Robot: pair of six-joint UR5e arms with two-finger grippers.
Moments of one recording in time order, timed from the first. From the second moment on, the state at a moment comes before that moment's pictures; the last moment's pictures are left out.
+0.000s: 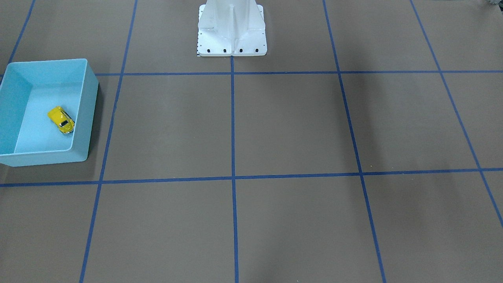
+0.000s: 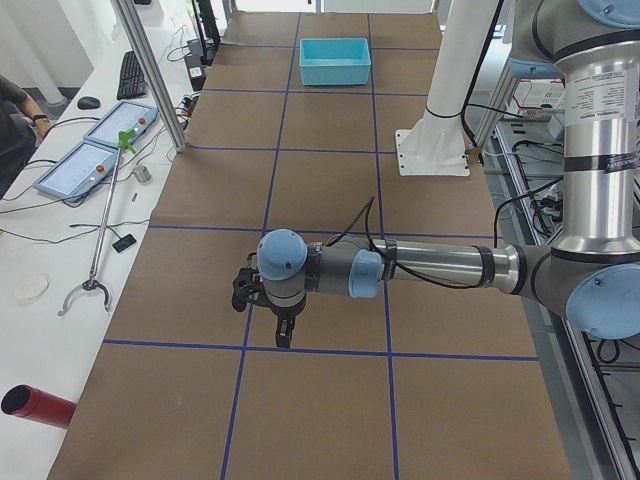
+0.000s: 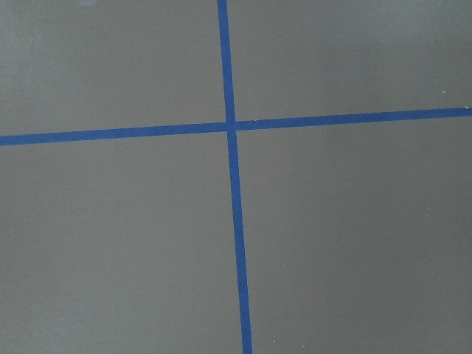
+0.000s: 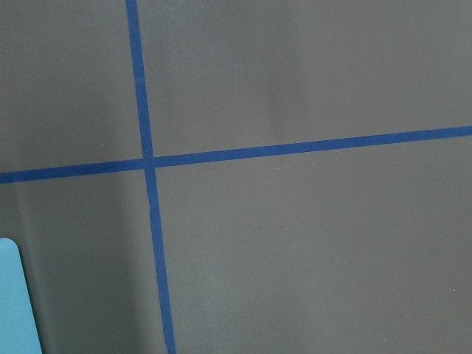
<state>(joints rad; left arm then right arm) -1.57 -1.47 -1.72 -1.60 -2.43 0.01 1.61 -1.49 1.50 -1.71 2.24 0.00</state>
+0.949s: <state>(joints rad) -1.57 -1.47 -1.72 -1.60 -2.43 0.01 1.61 -1.49 1.54 -1.71 2.24 0.01</state>
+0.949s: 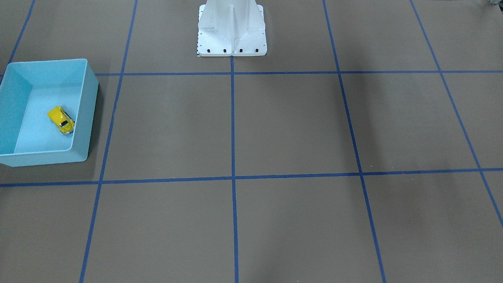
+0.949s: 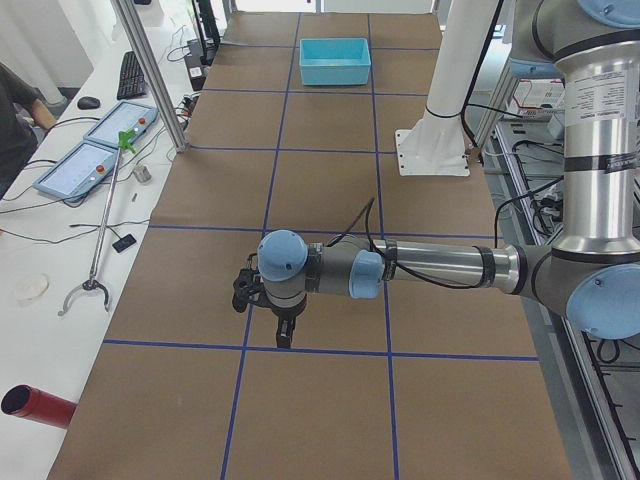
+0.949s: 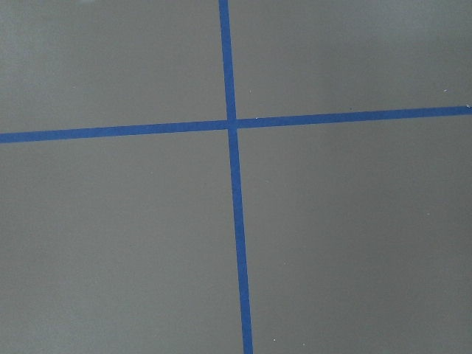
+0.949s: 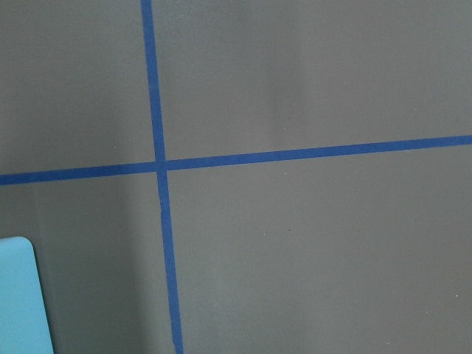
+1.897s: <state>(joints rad) -1.57 -1.47 -1.72 -1.60 -2.43 0.01 1.61 -1.50 1.56 -1.71 2.25 0.00</state>
